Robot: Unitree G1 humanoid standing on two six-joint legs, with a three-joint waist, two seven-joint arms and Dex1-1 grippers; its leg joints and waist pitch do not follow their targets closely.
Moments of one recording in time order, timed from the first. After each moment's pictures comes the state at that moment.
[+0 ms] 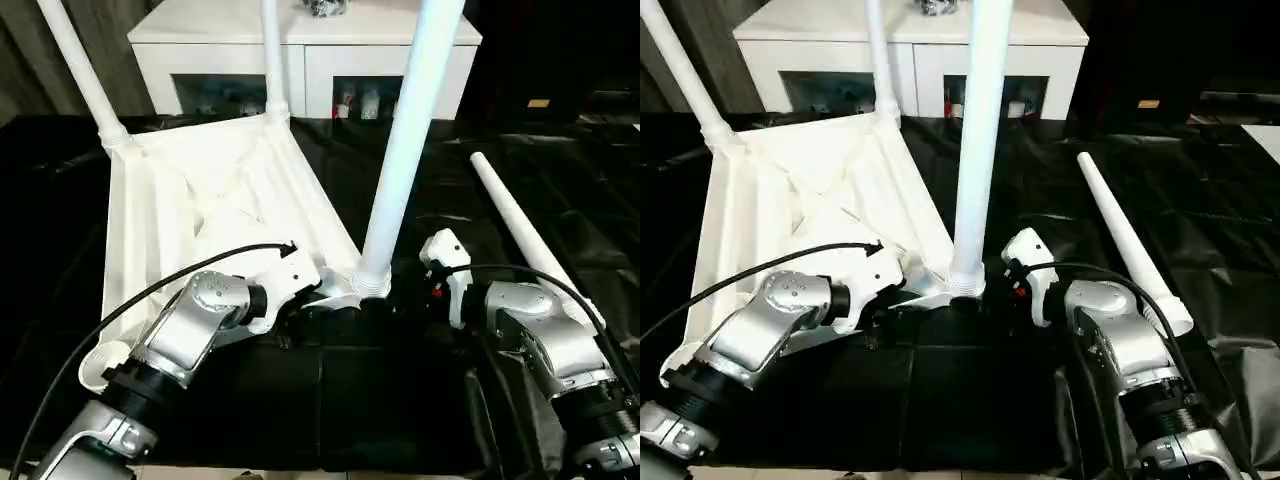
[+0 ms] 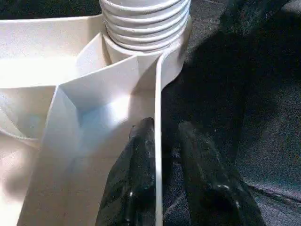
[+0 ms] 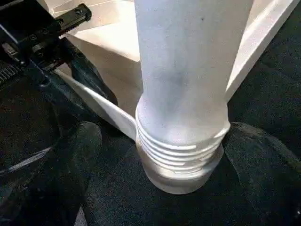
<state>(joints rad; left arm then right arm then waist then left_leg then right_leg) -0.48 0.37 -0.38 0.27 -0.01 0.36 -0.93 -0.39 -0.44 0.19 0.28 0.25 0.30 0.92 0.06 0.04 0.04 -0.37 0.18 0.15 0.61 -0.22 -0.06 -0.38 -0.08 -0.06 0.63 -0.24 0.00</state>
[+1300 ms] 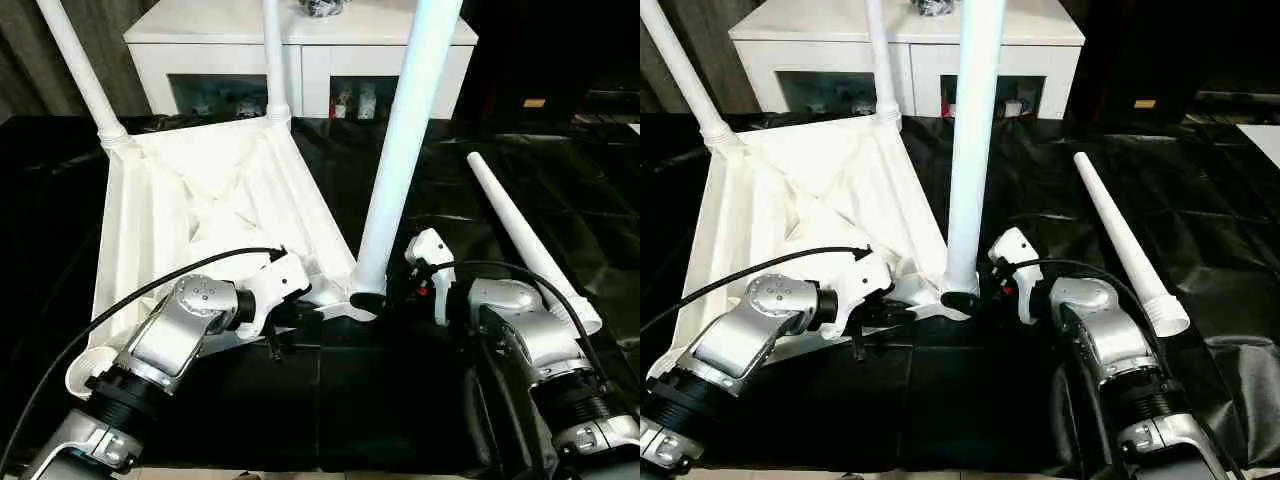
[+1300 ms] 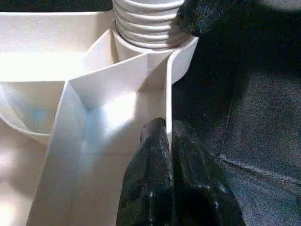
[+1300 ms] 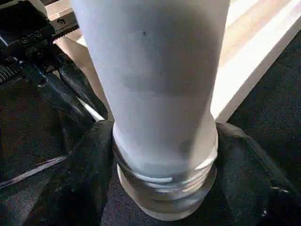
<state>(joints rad) -0.44 0.42 -0.37 0.21 -0.02 0.39 -0.98 -0.45 -0.37 0.20 0.40 0.22 0.25 0.97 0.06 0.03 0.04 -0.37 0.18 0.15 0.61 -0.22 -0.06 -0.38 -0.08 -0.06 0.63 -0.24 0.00</state>
